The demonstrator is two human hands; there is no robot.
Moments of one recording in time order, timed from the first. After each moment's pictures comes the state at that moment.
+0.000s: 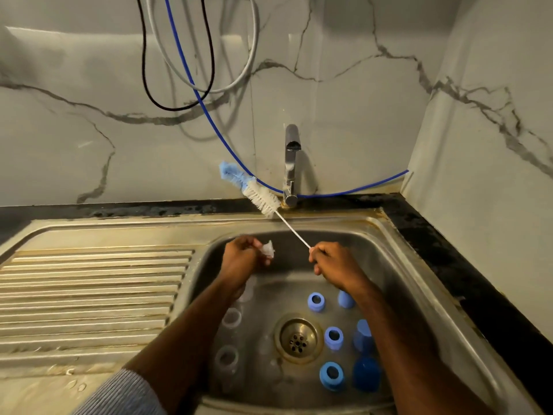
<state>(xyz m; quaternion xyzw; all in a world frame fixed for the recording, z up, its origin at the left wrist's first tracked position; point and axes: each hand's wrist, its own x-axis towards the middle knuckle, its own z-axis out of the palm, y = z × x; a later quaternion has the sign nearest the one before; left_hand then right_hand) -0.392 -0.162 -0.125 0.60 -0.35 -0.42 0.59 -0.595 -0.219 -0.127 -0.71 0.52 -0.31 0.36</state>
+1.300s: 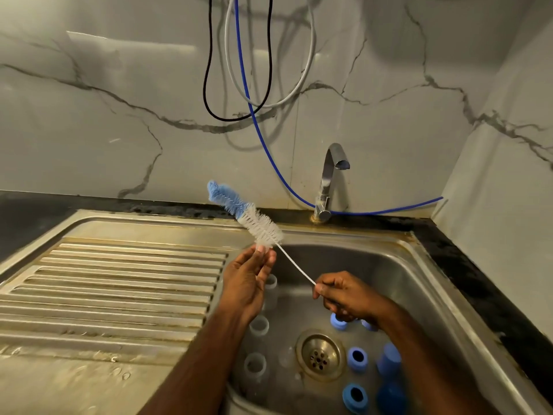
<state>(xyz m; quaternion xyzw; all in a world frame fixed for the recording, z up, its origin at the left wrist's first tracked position) -0.368 -0.107 -0.107 0.31 -0.09 -0.52 0.79 -0.576 -0.188 -0.112 -0.74 0.38 -0.14 0.54</state>
